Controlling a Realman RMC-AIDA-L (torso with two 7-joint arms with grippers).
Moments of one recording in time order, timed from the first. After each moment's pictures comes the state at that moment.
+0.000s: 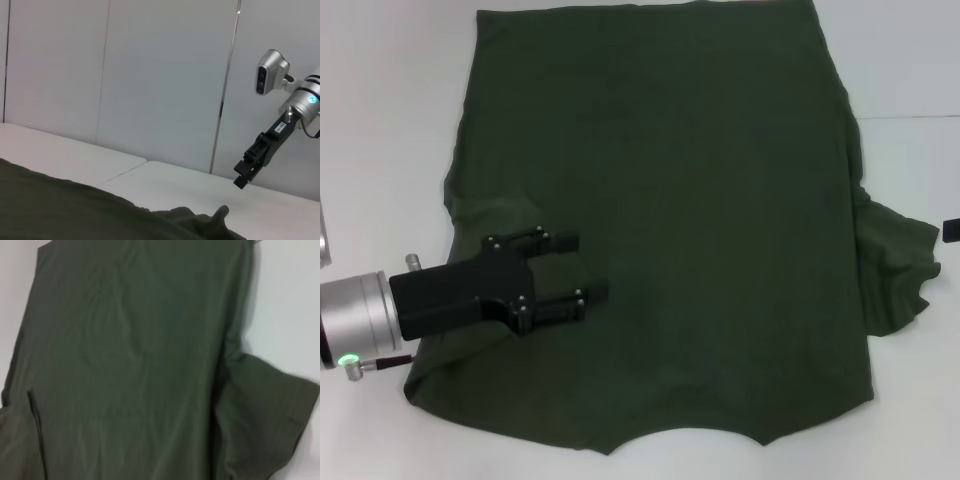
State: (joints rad) left arm -0.55 -2.07 0.68 0.47 1.86 1.53 -1.11; right arm 0.61 1.85 -0.50 -0.85 -2.49 -1.58 2.54
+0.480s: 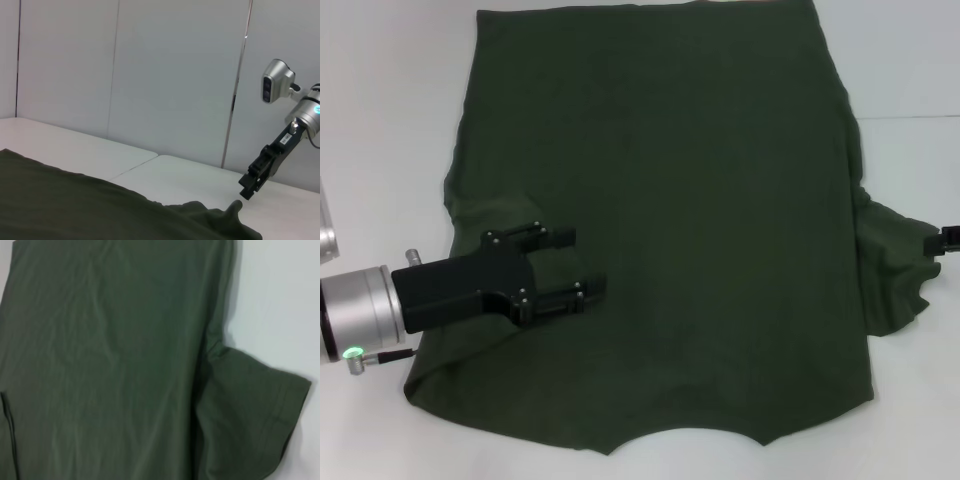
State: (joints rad) left arm -0.56 -2.07 0.68 0.46 1.86 1.49 -1.11; right arm 0.63 1.83 -0.52 -0.65 -2.49 -1.43 2.48
